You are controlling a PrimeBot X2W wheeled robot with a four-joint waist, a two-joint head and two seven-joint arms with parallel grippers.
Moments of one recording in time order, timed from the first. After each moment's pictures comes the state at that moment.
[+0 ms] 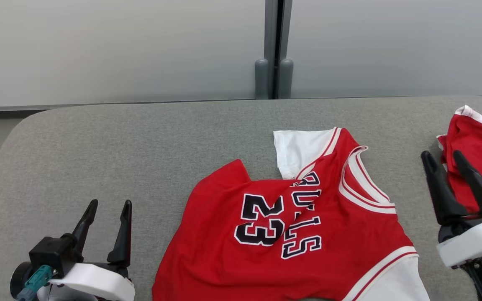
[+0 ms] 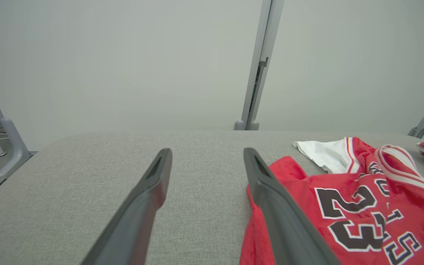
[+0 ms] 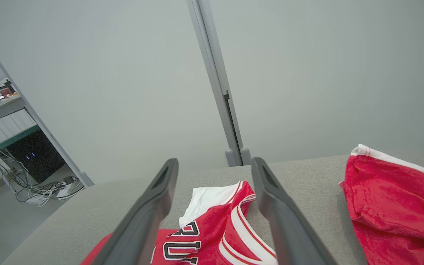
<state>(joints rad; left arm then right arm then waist) -0.05 0.41 -0.41 0.08 -0.61 0.19 -0.21 -0.04 -0.17 -0.07 -0.29 0.55 0.13 0.30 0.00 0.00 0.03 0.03</state>
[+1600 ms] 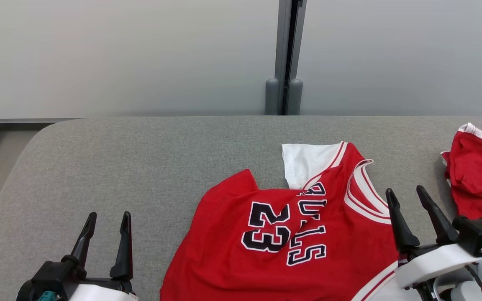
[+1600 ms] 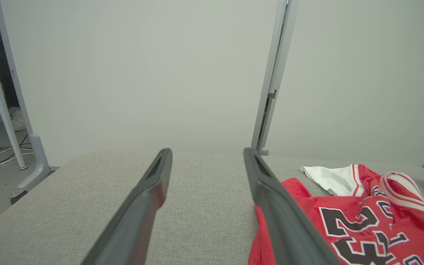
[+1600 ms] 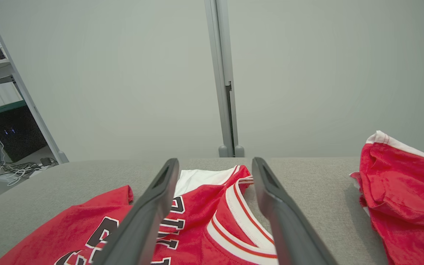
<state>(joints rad) 0.06 0.11 -0.06 0.13 -0.27 -0.06 -0.26 -0.12 -0.22 0.22 0.26 0.43 0.13 -0.25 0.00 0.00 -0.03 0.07</state>
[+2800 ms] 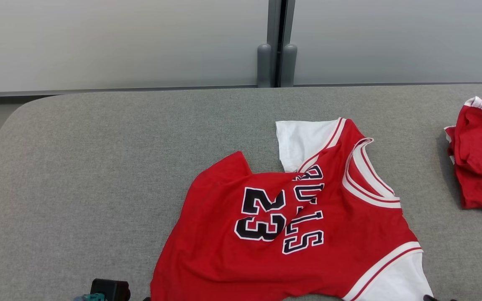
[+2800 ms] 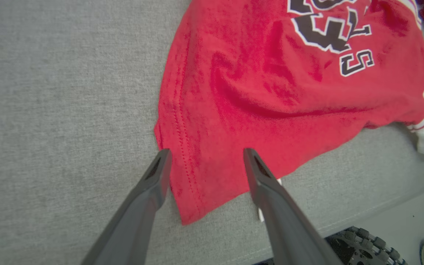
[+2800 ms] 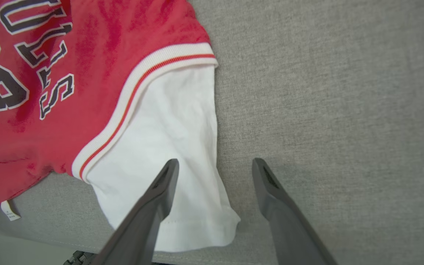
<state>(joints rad) 0.26 0.17 -0.16 -0.13 -0.42 -0.07 0.51 0.22 -0.31 -0.06 -0.01 0.73 0.13 0.64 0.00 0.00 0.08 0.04</state>
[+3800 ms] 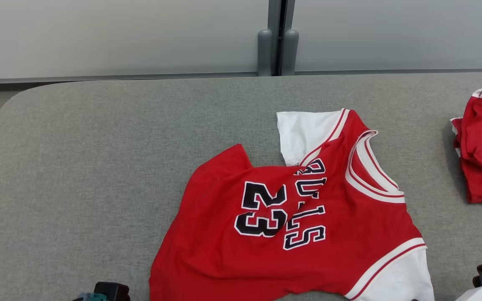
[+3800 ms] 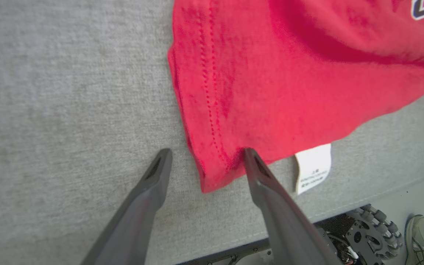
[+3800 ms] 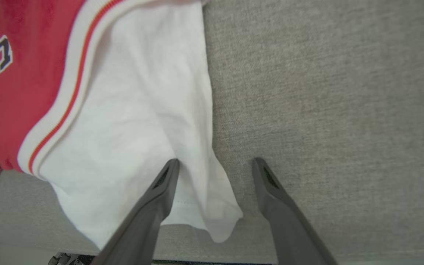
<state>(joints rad) 0.23 0.18 -0.18 0.01 -0.47 -0.05 0.59 0.20 -0.14 -0.13 -0.01 0.50 0.13 0.77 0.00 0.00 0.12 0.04</state>
